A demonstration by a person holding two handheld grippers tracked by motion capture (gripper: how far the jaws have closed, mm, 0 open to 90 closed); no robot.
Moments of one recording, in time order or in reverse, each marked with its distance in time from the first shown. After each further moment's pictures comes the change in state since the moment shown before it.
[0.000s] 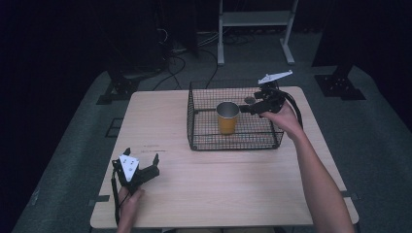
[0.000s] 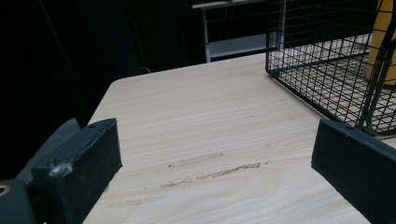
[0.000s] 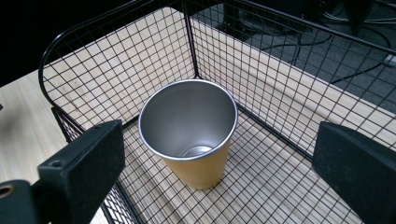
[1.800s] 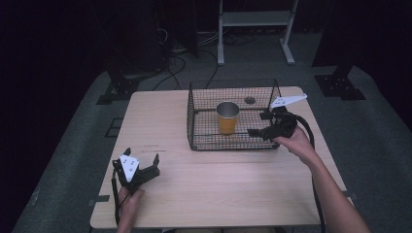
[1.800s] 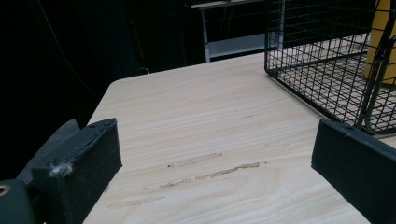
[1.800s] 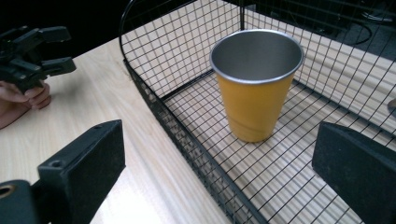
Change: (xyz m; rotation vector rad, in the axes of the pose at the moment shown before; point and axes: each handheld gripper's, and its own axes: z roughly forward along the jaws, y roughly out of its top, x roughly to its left) left arm 0.000 0.000 0.000 0.003 -0.003 0.007; right arm 0.033 -0.061 -0.036 -0.026 0.121 -0.018
